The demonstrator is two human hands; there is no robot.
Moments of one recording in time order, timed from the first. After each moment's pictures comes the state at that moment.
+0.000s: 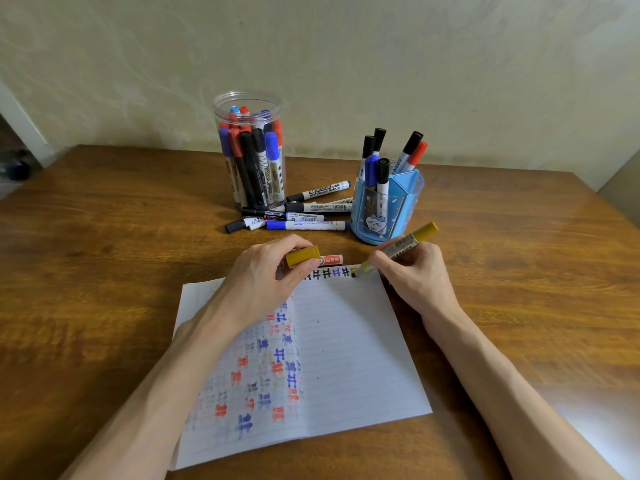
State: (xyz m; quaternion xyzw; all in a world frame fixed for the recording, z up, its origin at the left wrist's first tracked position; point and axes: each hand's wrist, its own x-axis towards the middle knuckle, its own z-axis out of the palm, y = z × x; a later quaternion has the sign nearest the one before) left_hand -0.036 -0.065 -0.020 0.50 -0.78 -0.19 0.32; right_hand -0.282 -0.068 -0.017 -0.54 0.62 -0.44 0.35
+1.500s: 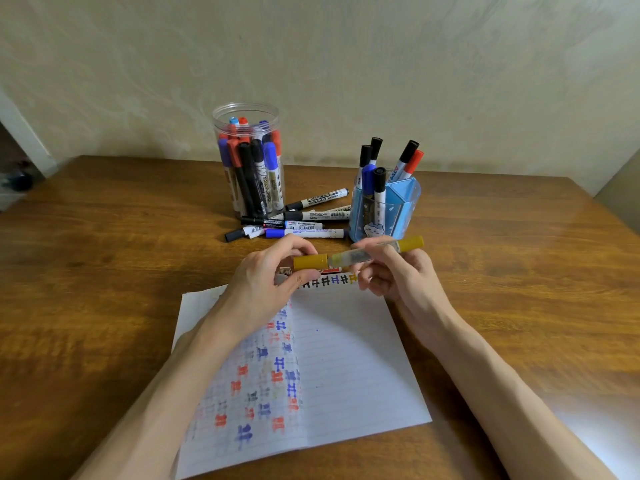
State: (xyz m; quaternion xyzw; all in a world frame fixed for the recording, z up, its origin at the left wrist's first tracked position) left_hand -0.042 -0.061 -0.013 0.47 -0.76 -0.25 0.38; right_hand -0.273 -0.059 -0.006 -0.51 0.43 -0.51 0.54
